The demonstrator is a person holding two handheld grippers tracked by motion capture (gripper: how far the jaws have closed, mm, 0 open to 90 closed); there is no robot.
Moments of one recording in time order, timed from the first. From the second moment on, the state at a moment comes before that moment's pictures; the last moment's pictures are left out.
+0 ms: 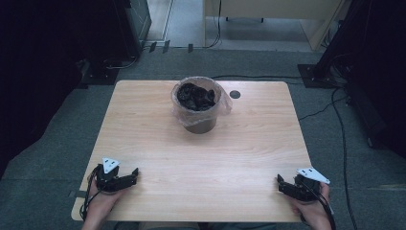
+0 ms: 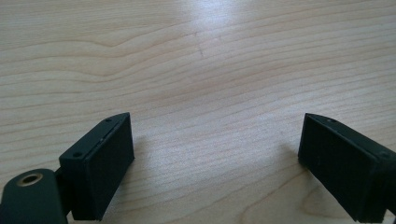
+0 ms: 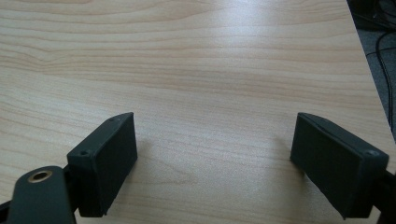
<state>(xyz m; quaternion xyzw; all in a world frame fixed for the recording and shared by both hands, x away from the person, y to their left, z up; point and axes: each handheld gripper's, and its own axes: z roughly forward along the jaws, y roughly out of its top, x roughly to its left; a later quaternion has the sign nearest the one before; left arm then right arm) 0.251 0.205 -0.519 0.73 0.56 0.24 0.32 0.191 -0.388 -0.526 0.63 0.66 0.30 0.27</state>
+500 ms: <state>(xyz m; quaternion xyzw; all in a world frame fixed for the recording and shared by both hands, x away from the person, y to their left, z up) 0.252 0.204 -0.519 0.73 0.56 0.24 0.32 0.194 -0.379 -0.516 0.62 0.64 0.34 0.31</state>
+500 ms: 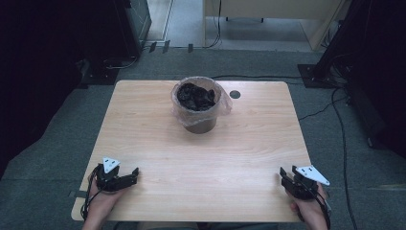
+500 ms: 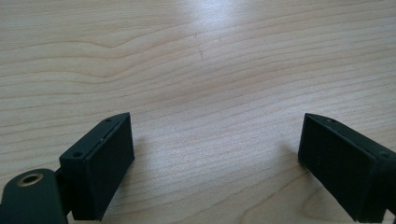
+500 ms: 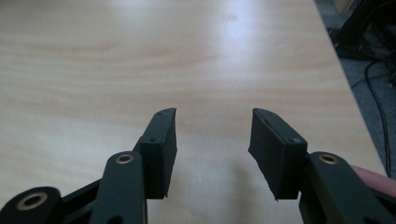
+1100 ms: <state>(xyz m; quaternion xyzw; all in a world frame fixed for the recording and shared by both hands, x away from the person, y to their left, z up) 0.253 0.204 -0.519 0.73 0.56 0.24 0.32 0.273 -0.317 -0.460 0.57 0.66 0.38 0.31</state>
